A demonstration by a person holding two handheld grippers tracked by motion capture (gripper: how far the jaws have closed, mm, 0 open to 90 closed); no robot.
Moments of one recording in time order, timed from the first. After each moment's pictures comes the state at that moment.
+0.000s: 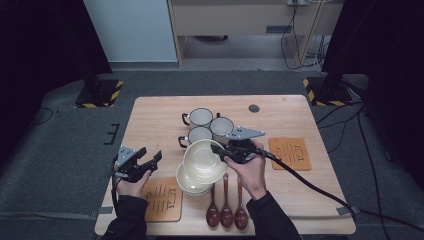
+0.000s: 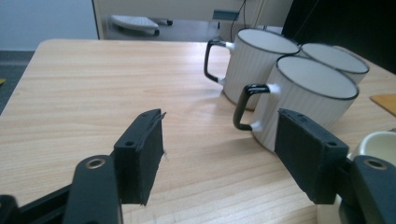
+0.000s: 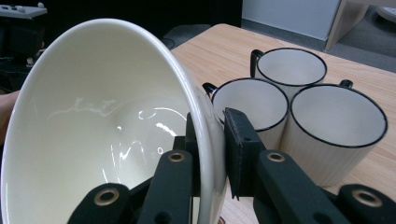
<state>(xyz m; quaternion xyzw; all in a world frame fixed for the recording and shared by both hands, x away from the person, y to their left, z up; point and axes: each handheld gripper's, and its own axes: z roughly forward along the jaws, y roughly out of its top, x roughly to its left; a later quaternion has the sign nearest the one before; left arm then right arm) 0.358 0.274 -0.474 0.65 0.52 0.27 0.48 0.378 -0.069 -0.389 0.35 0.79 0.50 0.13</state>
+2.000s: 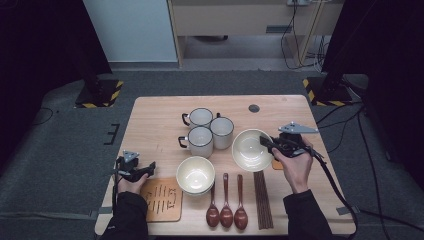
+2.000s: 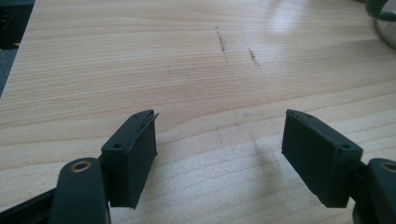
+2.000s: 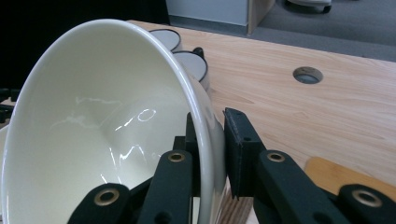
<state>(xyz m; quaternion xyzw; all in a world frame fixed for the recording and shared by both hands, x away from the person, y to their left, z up) 0.384 0.302 -0.530 0.70 0.58 0.24 0.33 0.394 -0.192 -0.396 0.46 0.74 0.46 0.19</state>
